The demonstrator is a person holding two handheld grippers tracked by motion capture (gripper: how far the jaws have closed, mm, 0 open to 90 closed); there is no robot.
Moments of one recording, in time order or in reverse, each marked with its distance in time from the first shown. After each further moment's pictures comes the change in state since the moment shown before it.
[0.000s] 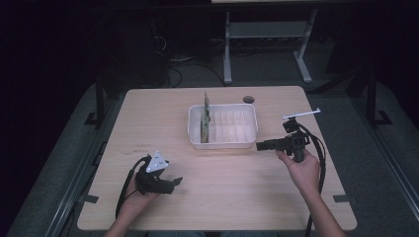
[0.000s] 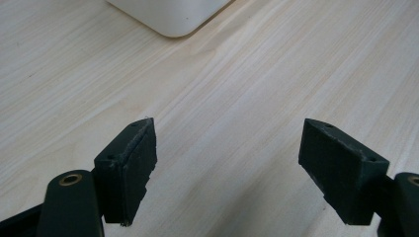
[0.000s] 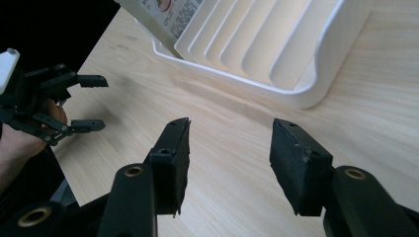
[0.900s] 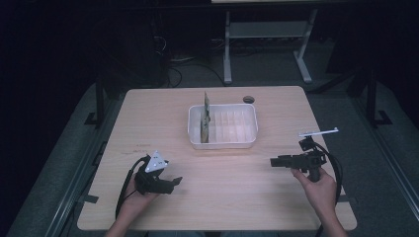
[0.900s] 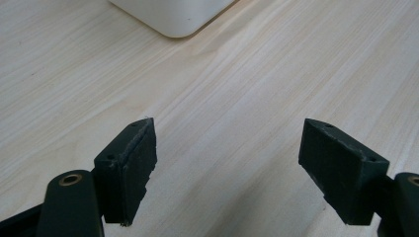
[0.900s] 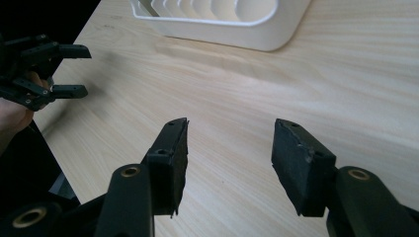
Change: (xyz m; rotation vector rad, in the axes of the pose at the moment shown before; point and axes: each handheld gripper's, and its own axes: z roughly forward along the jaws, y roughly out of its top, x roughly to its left) left arm 0.001 -0.001 -0.001 -0.007 0.002 -0.011; right arm -0.021 -0.054 -0.022 -0.012 -0.021 0.026
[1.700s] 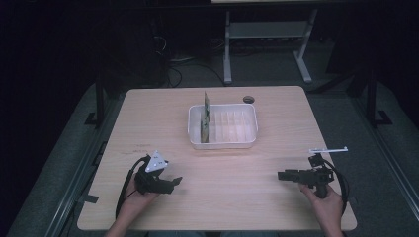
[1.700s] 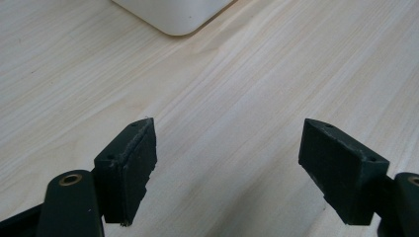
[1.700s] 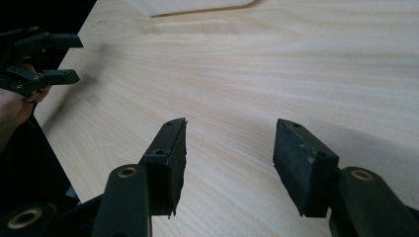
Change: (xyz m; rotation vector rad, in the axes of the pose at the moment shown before) left arm 0.000 0.000 0.001 0.007 0.002 0.001; right arm -0.027 -0.049 0.000 -0.037 0.034 0.074
